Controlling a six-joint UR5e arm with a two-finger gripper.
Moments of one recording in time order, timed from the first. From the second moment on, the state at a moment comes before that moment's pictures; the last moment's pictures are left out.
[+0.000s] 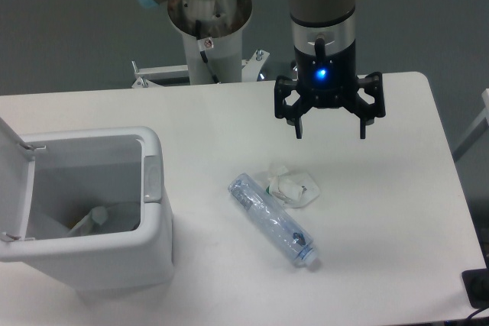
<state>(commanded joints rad) 2.51 -1.74 -1.41 -1.20 1.58 0.70</state>
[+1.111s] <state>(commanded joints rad) 2.42 -1.91 -1.58 -1.04 1.48 0.30</state>
